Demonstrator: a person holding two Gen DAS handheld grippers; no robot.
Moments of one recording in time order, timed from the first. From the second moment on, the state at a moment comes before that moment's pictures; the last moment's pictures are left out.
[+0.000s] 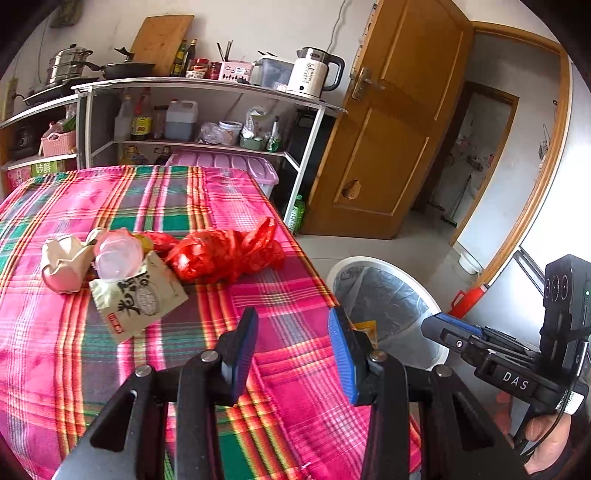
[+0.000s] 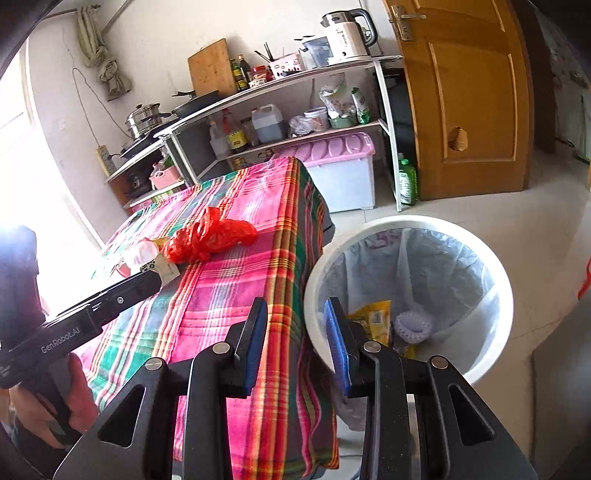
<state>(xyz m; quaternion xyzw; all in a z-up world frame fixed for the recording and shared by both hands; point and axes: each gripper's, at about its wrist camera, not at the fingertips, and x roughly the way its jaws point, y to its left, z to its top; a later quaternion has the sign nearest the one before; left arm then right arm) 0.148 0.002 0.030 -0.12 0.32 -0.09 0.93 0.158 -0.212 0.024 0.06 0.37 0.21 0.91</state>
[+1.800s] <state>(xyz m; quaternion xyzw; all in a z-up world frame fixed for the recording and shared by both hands) 0.189 0.123 -0.007 -0.20 0.34 0.00 0.92 0.271 -0.081 0.010 0.06 0.41 0.25 0.88</state>
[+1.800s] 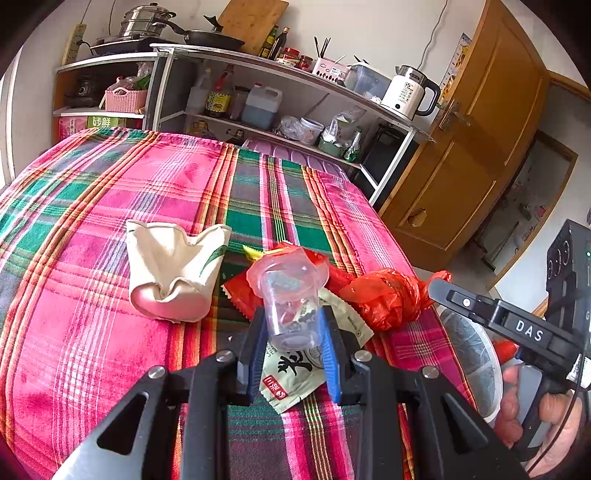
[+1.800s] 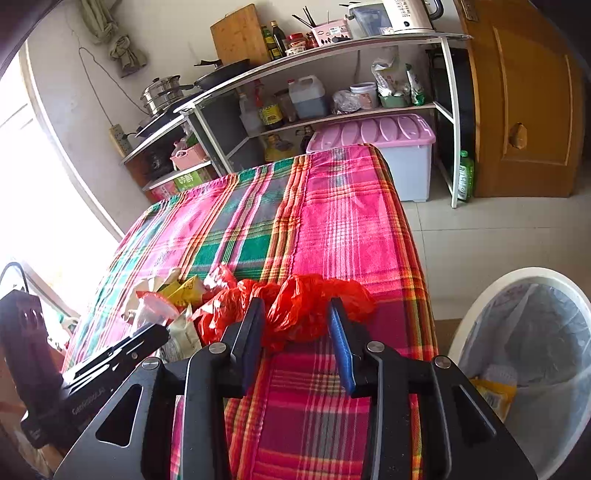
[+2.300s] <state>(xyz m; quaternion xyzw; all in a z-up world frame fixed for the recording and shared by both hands) 0.186 0.124 -0.007 -0.20 0.33 -0.01 0.92 0.270 -0.074 0.012 0.06 0.40 0.25 0.88</state>
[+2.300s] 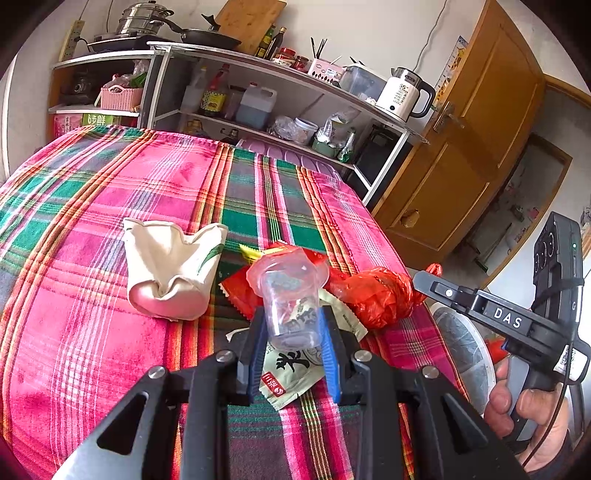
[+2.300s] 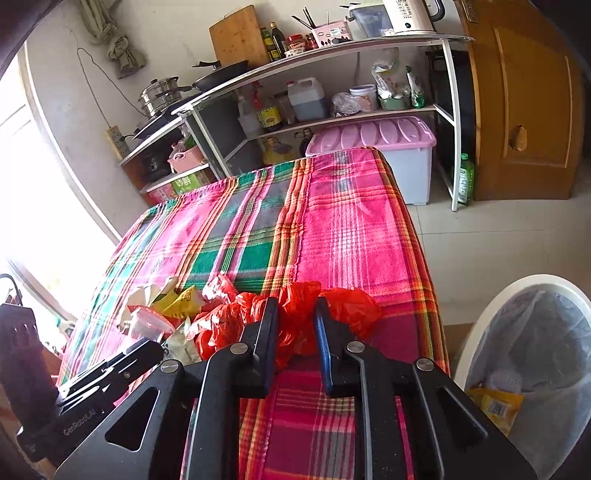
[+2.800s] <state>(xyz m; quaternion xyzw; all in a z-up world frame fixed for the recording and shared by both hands) 0.169 0.121 0.015 -0.18 0.31 0.01 0.93 0.239 -0.093 0.026 0.06 0.38 0.26 0.88</state>
